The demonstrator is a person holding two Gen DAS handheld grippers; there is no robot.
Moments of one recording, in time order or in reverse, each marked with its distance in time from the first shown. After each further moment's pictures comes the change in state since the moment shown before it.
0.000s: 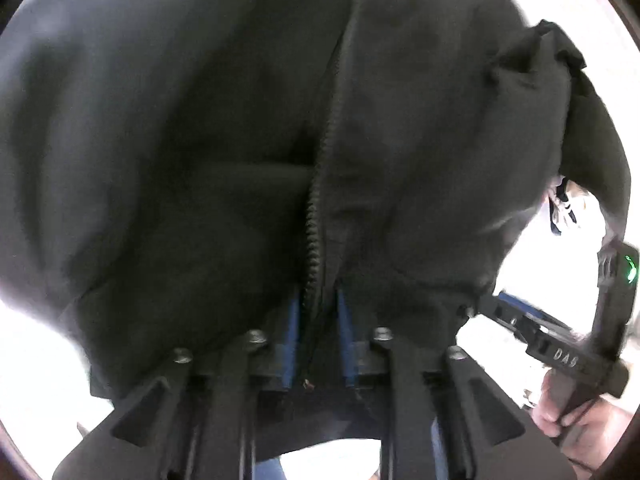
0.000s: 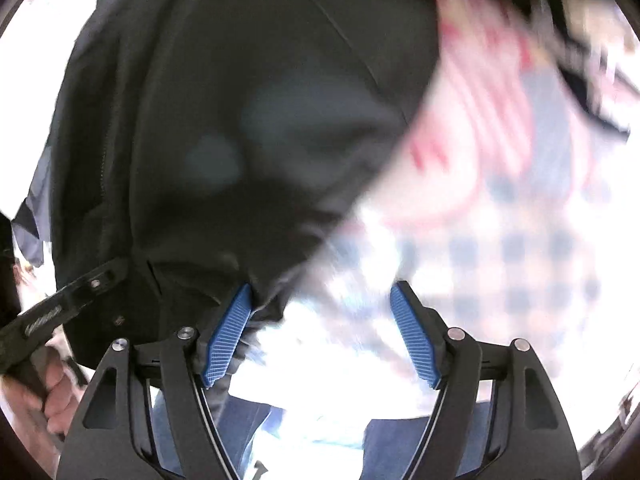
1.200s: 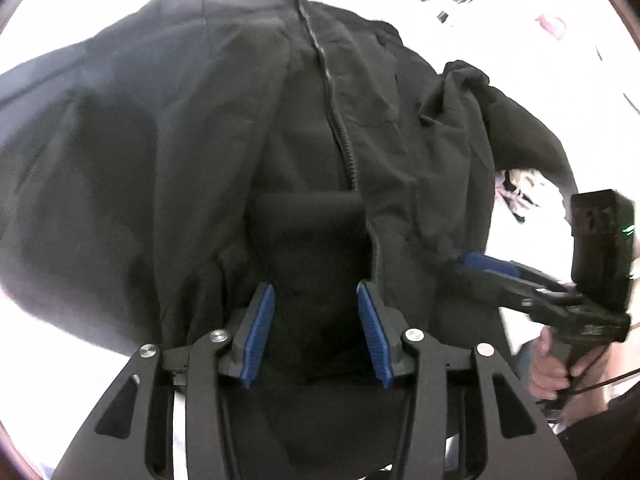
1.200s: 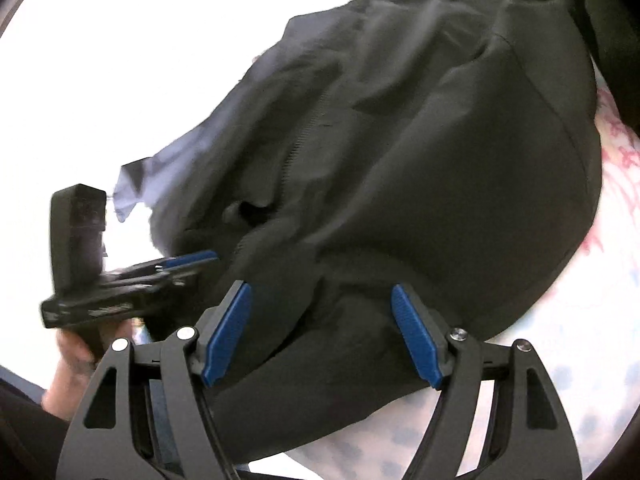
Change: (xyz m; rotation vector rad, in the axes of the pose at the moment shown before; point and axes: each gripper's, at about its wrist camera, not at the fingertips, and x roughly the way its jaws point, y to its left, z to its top) left arm -0.056 0.106 -0.077 0.309 -0.571 -0.055; right arm -0.001 0.059 -0.058 -0.472 -0.460 0.353
